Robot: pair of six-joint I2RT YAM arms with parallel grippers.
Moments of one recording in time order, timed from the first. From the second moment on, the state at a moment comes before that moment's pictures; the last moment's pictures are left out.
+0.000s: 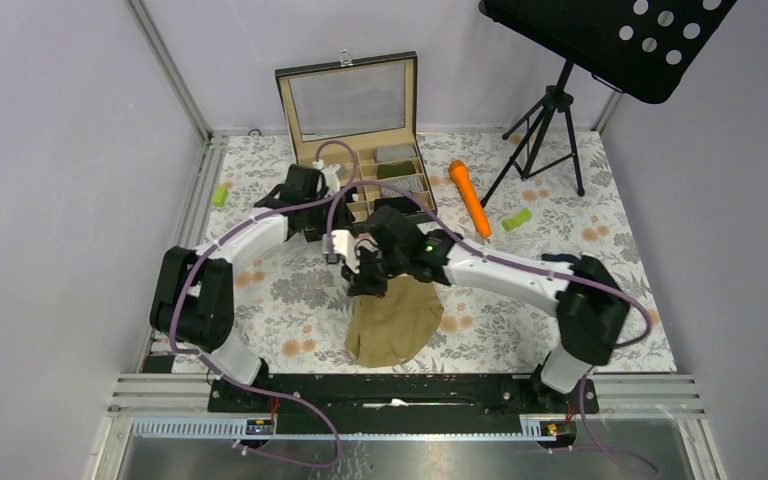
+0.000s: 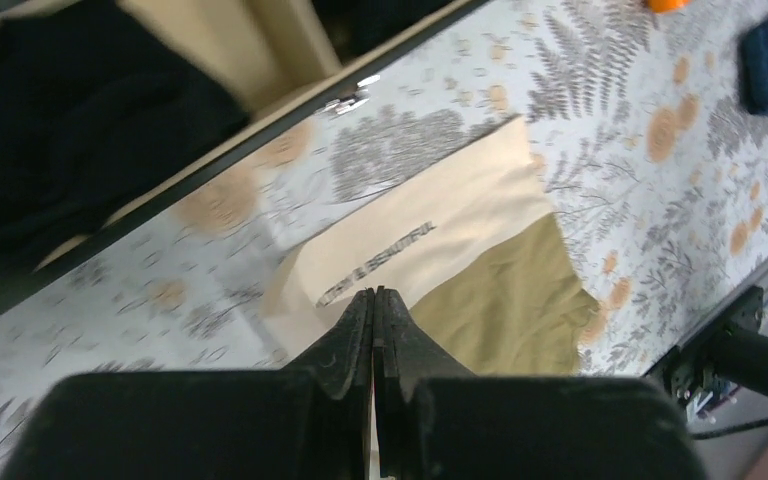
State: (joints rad) left arm -0.29 1.59 1.04 -0.31 0.44 -0.32; right arm 1.01 1.74 1.31 -0.33 -0.51 -0.34
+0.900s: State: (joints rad) left arm -0.53 2.00 1.40 -0.36 0.46 -0.28; right arm 0.83 1.27 0.69 -0.32 -0.30 -0.42
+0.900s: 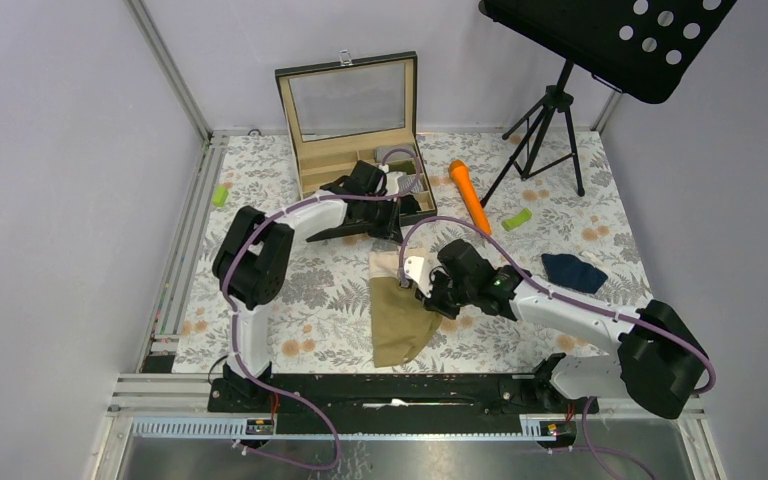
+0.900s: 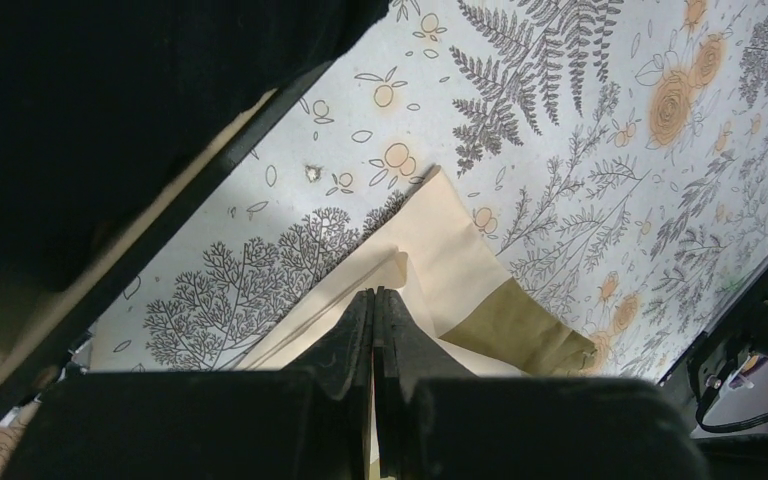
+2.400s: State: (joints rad) left arm -0.53 2.01 1.40 -0.33 0.42 -0.34; right arm 0.79 1.31 0.66 -0.29 -0.21 -0.48
